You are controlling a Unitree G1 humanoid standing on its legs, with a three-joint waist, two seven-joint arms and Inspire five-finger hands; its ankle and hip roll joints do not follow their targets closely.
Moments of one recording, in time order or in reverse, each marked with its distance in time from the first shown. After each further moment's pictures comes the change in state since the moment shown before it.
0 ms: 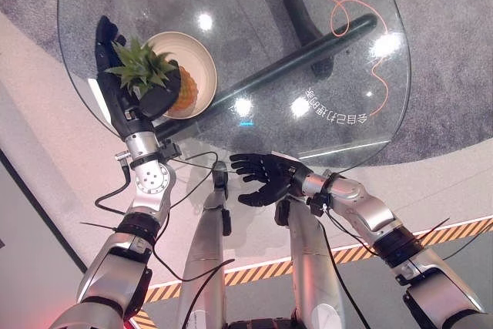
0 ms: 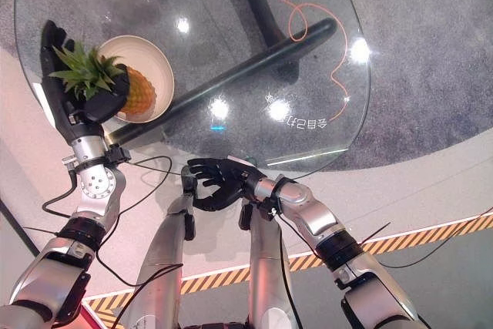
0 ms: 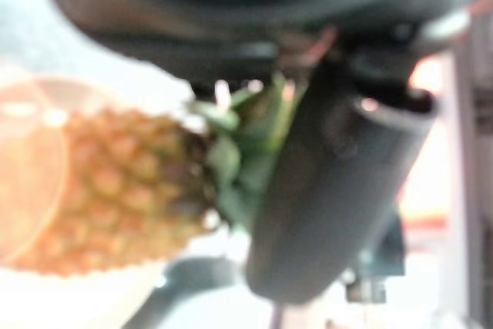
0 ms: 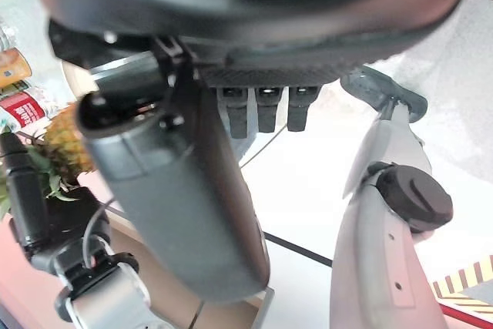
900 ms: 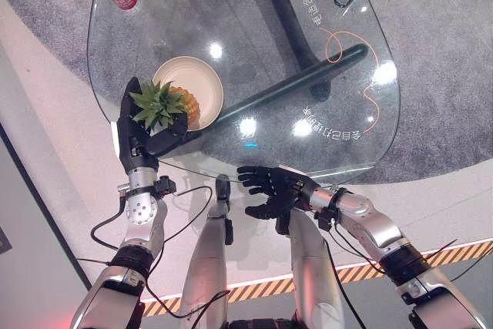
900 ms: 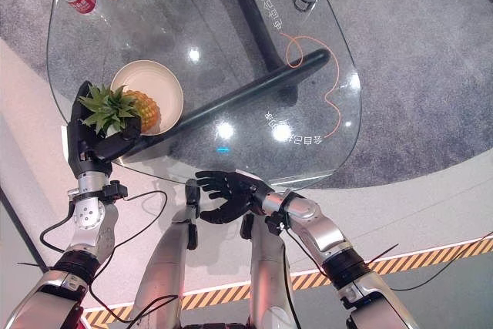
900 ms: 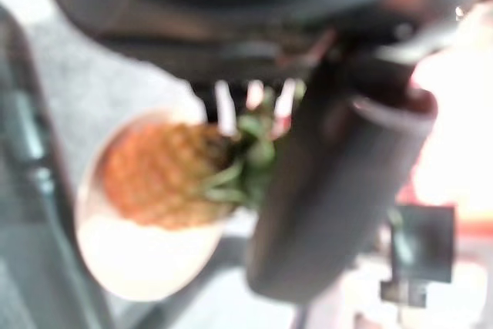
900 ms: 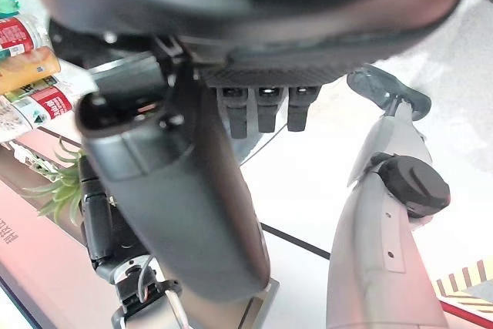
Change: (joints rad) left arm 0.190 -0.004 0.032 -0.045 -0.173 0.106 -0.239; right arm 0.131 -0.003 -0.065 -0.038 -0.028 -0.012 0.038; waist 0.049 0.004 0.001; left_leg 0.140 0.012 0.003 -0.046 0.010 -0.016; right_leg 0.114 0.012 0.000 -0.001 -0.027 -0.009
